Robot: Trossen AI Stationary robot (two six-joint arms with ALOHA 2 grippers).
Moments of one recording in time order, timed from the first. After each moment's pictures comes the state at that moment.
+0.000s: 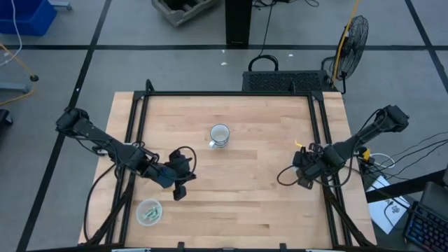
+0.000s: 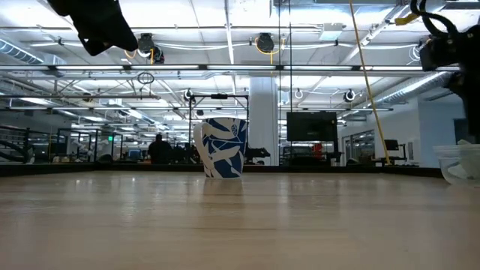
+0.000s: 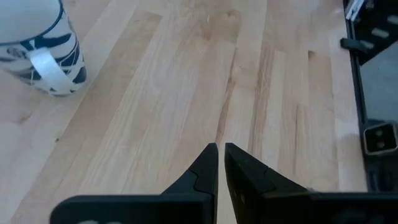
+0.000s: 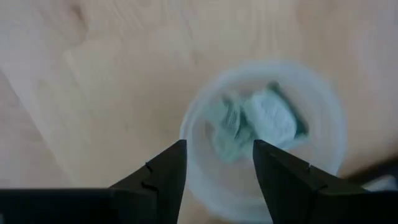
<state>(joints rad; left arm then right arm) -0.48 1.24 0.87 -0.44 -0.34 -0.66 0.54 1.02 0.66 -1.18 0.18 0.94</state>
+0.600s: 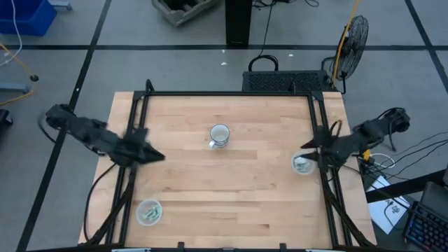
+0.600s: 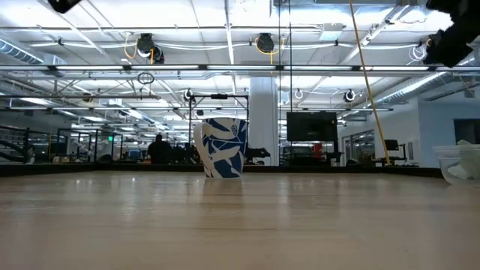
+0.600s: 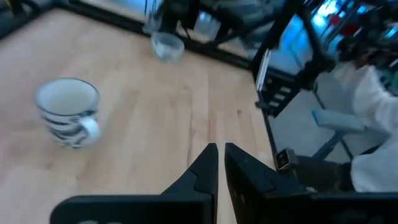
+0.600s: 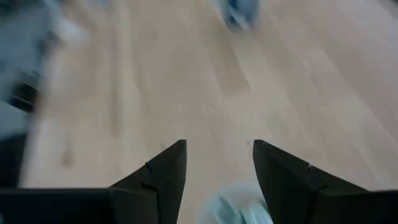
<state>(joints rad) -0.49 0.66 0.87 -0.64 -0.29 -0.54 0.48 0.44 0.70 -1.08 0.37 0.67</state>
